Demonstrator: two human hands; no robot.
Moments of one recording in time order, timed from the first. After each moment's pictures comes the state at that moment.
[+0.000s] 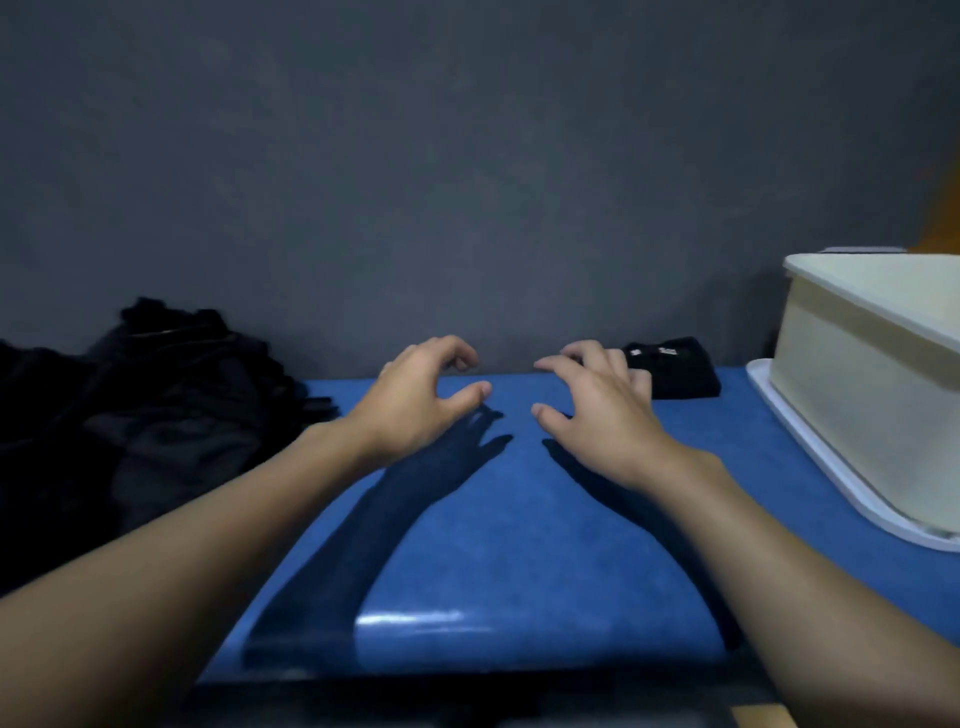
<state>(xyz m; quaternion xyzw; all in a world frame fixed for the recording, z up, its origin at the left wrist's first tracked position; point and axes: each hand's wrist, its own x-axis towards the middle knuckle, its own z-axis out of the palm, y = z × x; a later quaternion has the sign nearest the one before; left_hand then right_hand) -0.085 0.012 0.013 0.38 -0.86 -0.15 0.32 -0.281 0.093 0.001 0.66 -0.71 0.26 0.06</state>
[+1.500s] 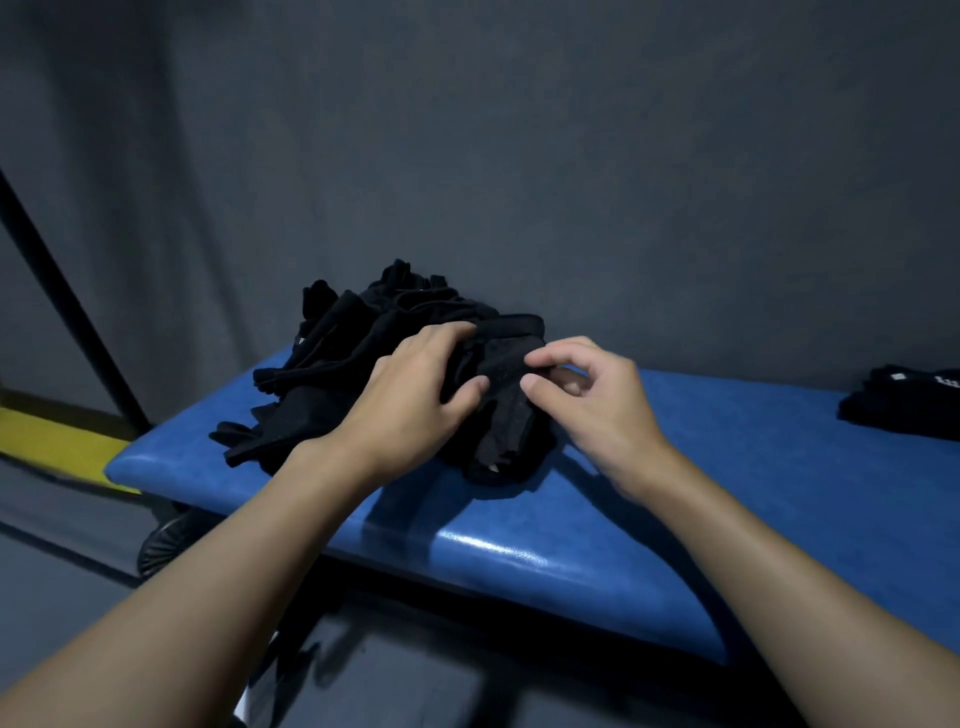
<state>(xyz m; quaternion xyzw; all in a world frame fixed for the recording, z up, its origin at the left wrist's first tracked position) 0.113 0.064 0.018 0.52 -0.78 -0.04 0.34 -0.078 0.069 0.002 0.65 -0.40 0.57 -0.31</state>
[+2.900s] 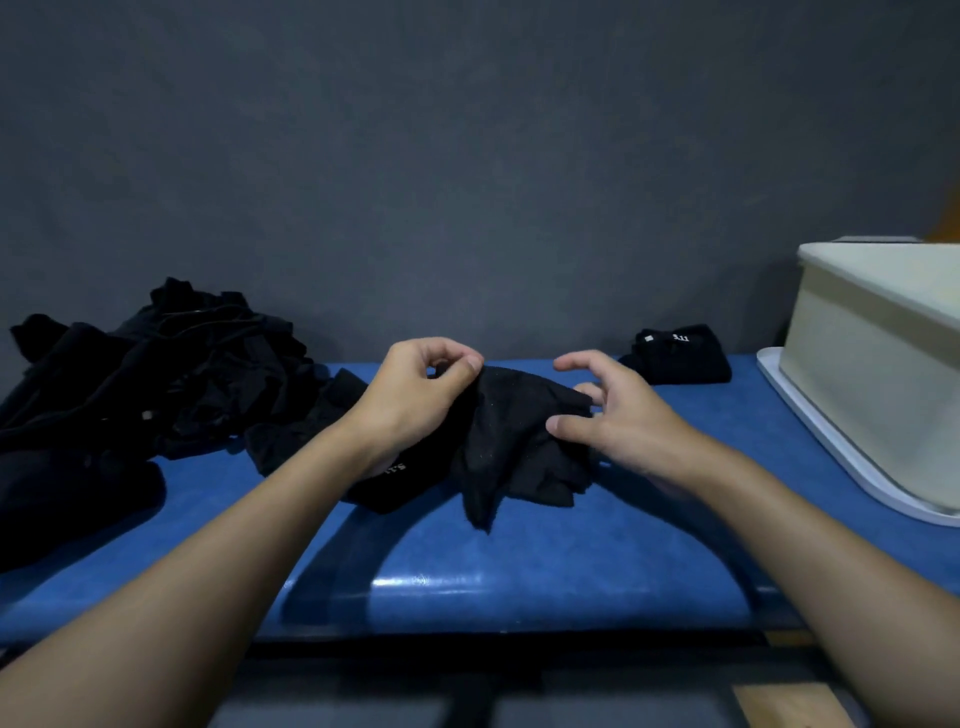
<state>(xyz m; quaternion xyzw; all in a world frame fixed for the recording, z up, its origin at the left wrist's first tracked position) -0.067 0.053 0.017 0.41 -0.70 -0.40 0.43 -0.265 0.125 0.001 0.57 -0.57 0.47 -0.36</state>
